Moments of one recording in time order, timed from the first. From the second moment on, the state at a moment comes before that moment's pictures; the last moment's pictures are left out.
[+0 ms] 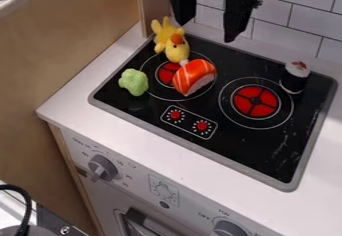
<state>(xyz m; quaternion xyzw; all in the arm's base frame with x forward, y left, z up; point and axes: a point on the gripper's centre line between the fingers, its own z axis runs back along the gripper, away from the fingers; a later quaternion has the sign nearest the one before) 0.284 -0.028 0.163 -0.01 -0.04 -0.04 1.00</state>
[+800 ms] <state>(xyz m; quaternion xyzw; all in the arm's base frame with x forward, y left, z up) 0.293 -0.021 0.143 0.01 -0.04 -0.06 1.00</state>
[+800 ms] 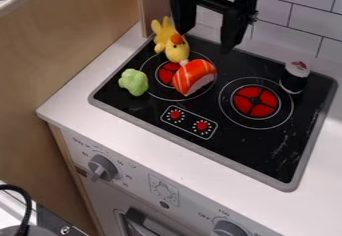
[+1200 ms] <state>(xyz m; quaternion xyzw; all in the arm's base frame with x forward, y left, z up) 0.311 0.003 0.126 0.03 -0.07 -0.10 0.99</state>
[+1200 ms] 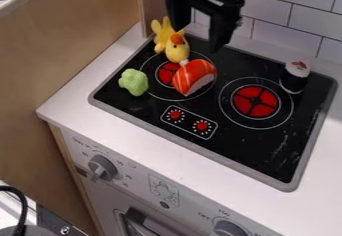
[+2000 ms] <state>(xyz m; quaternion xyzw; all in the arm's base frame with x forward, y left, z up) 0.323 0.021 0.079 0.00 -0.02 -0.10 1.00</state>
